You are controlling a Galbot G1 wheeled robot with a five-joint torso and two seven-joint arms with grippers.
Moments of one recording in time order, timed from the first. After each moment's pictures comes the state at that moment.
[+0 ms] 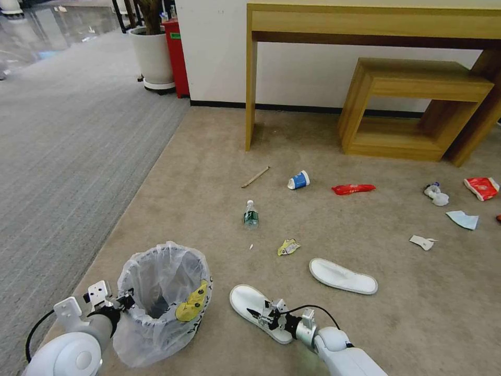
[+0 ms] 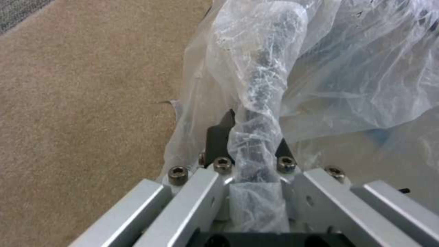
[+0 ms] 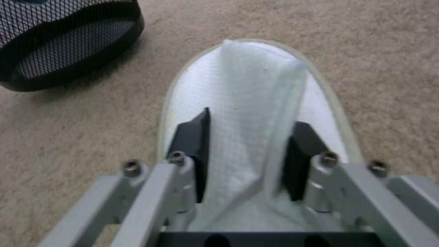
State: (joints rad) left arm 1.59 -1.34 -0.81 -2.16 -0.88 0.74 -0.43; right arm -0.94 1.38 0.11 0.74 0.25 0.36 -0.75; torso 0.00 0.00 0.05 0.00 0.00
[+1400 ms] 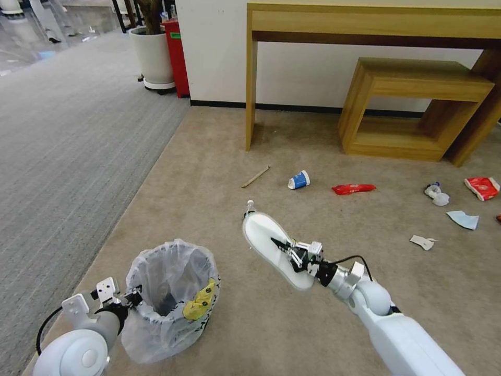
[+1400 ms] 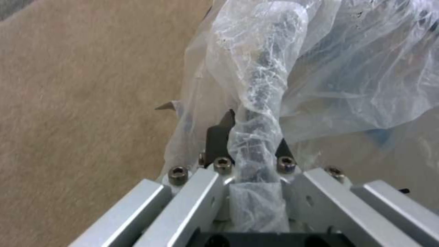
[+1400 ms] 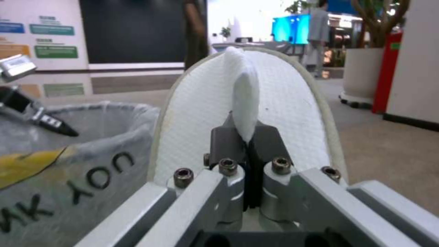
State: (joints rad) left arm 1.57 -1.33 -0.79 -2.23 -0.95 0.74 -0.46; right arm -1.03 1.06 0.18 1.52 0.60 0.33 -0.76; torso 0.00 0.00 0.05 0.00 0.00
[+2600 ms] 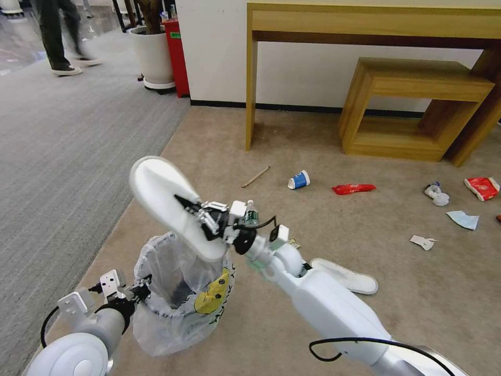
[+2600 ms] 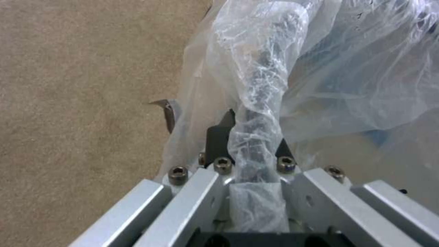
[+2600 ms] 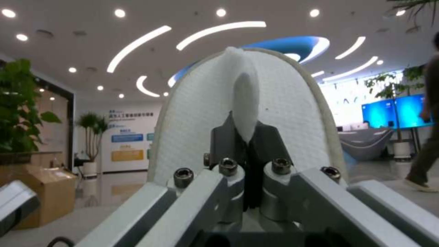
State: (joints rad) left arm 1.61 -1.37 -0.76 -2.33 -0.97 0.74 -0.47; right arm -0.65 1.31 -0.33 1.50 0.84 0.45 -0.66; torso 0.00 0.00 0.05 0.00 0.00
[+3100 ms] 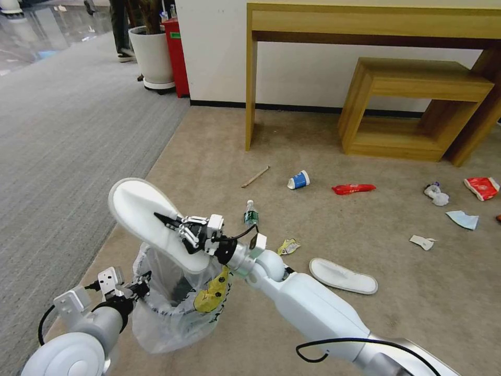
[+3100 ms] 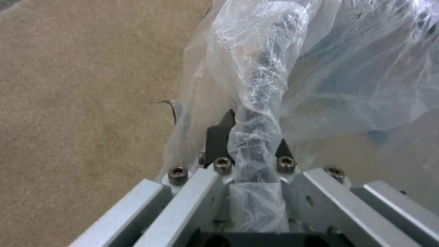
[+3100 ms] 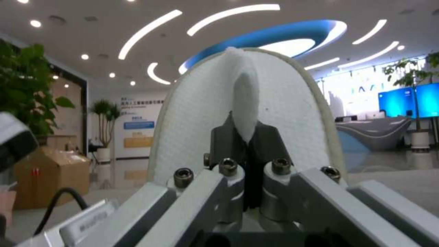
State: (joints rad) left arm 1.62 -1.36 -0.78 -2.36 -0.99 0.74 -0.48; right arm -0.61 1.38 -0.42 1.37 0.80 0.49 -0.67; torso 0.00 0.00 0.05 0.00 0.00
